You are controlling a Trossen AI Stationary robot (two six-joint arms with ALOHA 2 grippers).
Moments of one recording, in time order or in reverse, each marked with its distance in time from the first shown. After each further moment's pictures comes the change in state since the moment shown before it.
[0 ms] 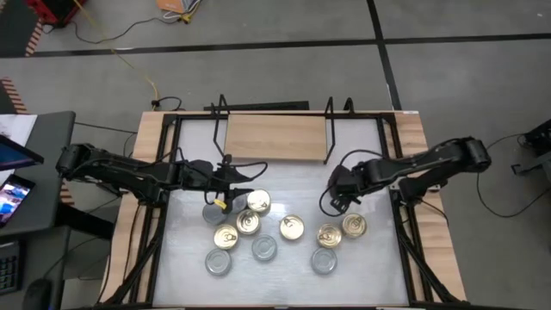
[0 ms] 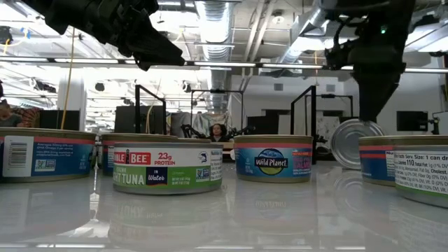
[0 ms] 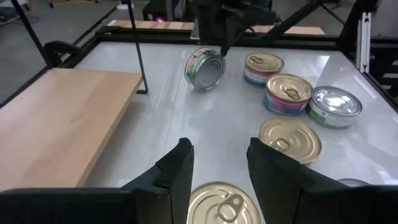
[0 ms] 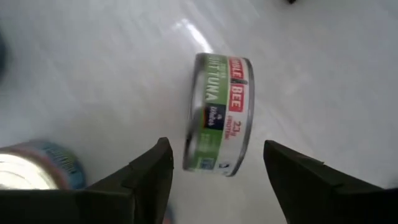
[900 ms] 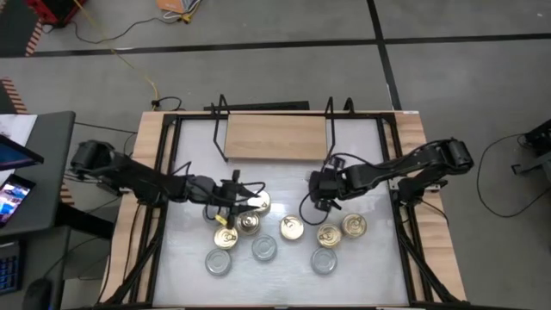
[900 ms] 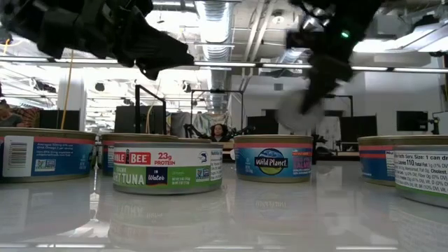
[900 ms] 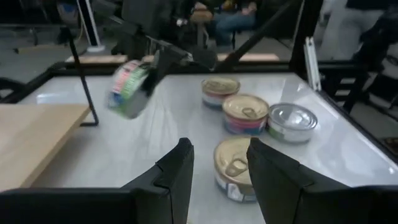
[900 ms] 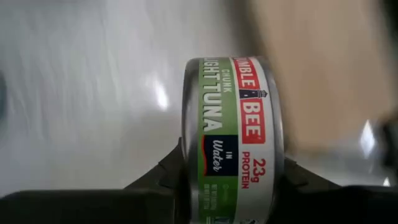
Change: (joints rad) left arm -0.126 0.220 -0.149 0.564 -0.005 0.017; right arm 0.016 0.179 0.116 0.328 0.316 -0.544
